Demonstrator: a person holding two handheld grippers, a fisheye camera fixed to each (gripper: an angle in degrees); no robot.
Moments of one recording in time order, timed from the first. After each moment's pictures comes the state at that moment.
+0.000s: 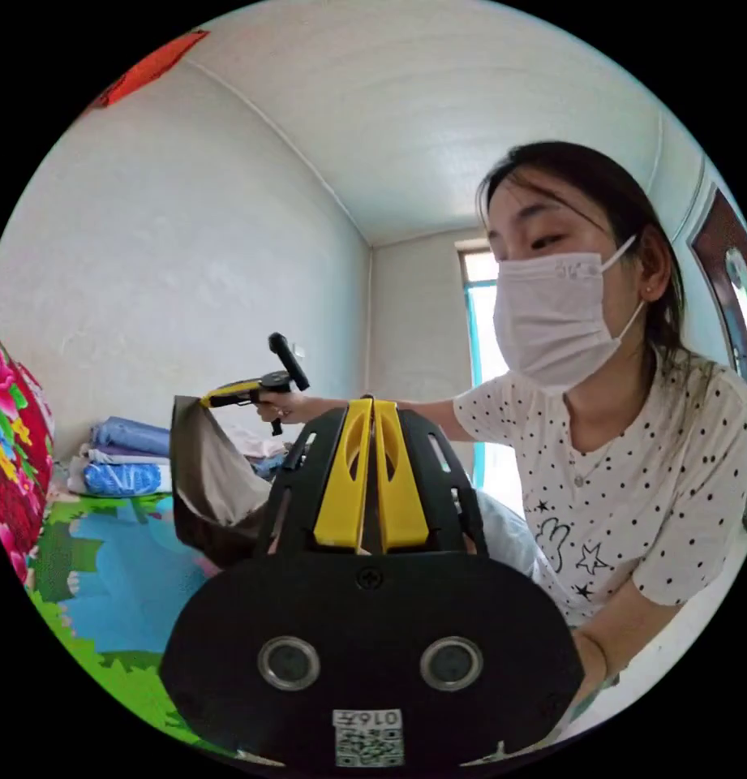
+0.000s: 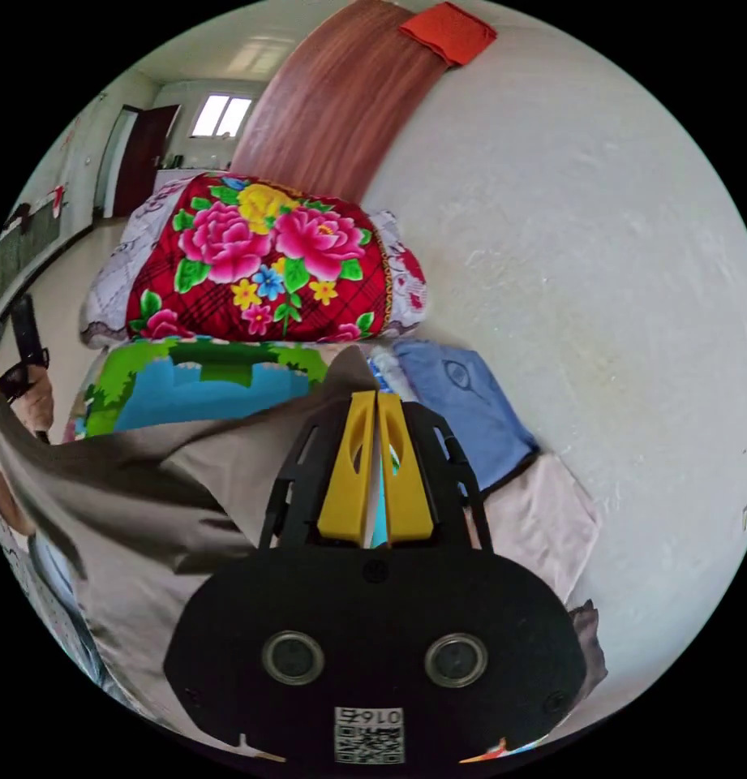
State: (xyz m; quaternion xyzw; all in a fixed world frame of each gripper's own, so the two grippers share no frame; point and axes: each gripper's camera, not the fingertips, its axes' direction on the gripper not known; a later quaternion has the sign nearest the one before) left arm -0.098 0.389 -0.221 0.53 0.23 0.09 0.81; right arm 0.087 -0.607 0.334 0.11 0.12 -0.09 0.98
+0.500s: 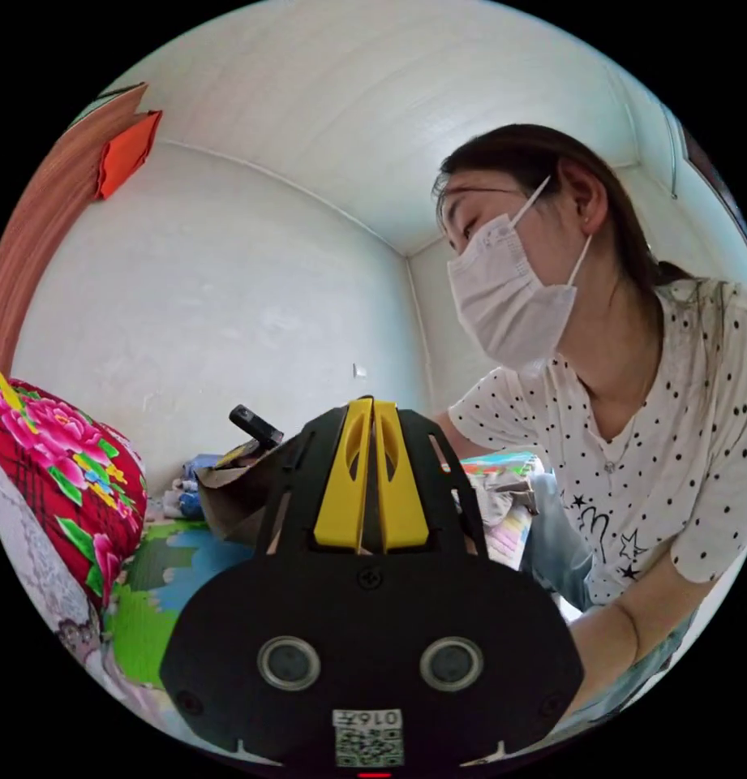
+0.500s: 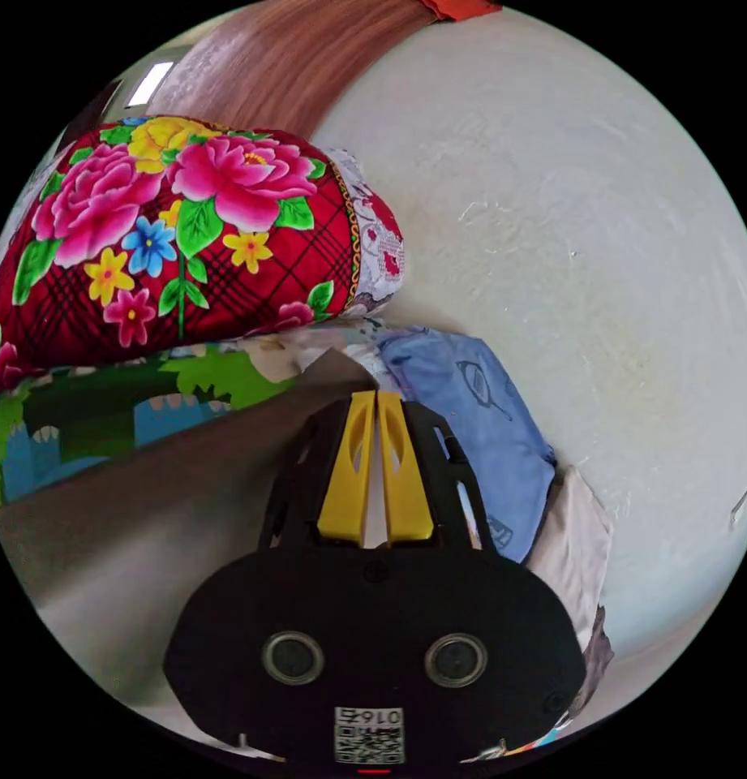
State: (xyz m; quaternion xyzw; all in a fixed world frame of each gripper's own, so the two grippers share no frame) left arm -0.103 0.467 -0.277 0.54 0.10 0.11 0.83; right arm 0.025 -0.691 0.543 0.02 0.20 -0.08 0.98
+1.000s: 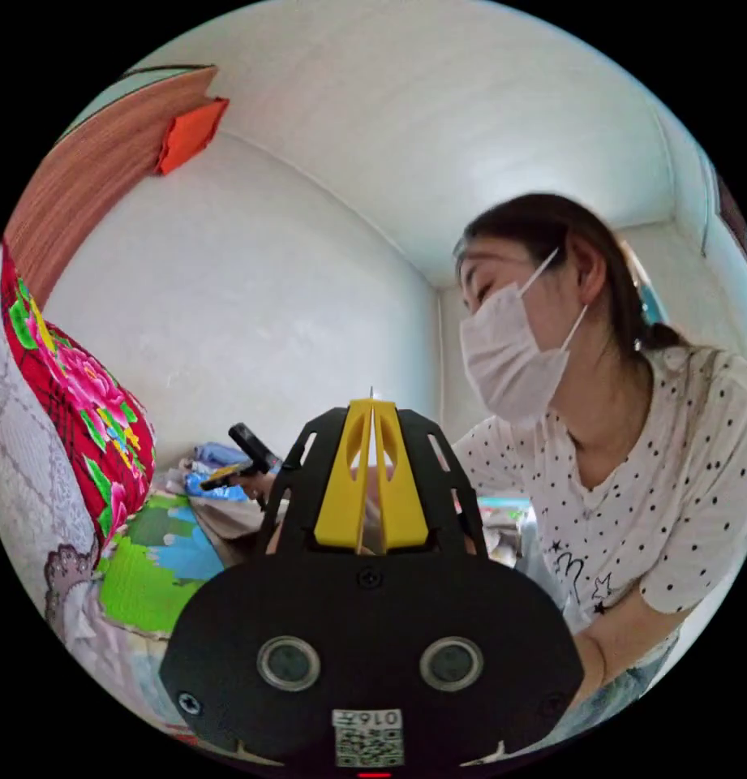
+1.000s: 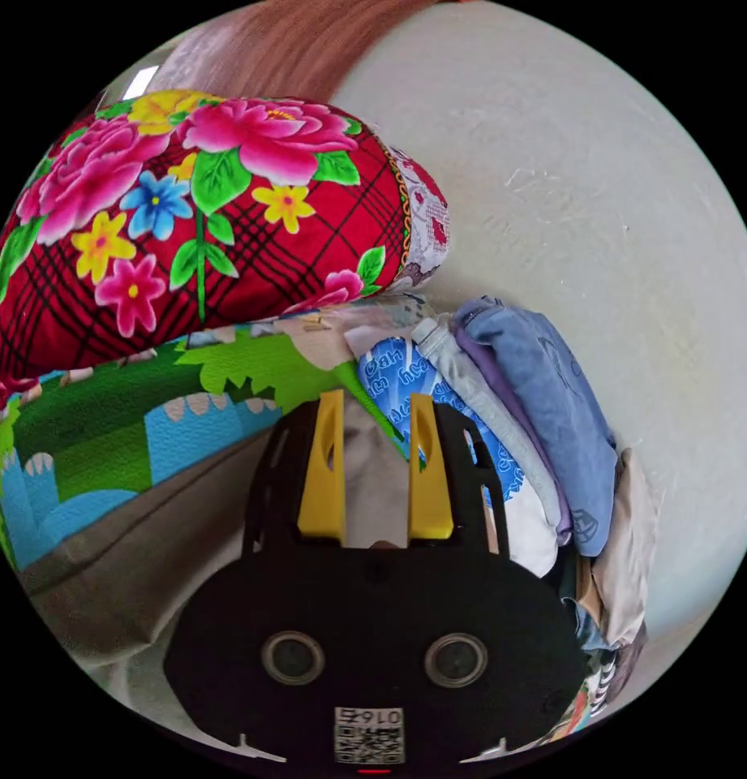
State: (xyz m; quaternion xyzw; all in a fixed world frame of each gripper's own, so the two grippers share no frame) left arm -0.162 0.518 -0.312 0.64 0.16 0.00 0.75; right arm -0.001 -0.696 0.589 0.02 0.14 -0.02 0.99
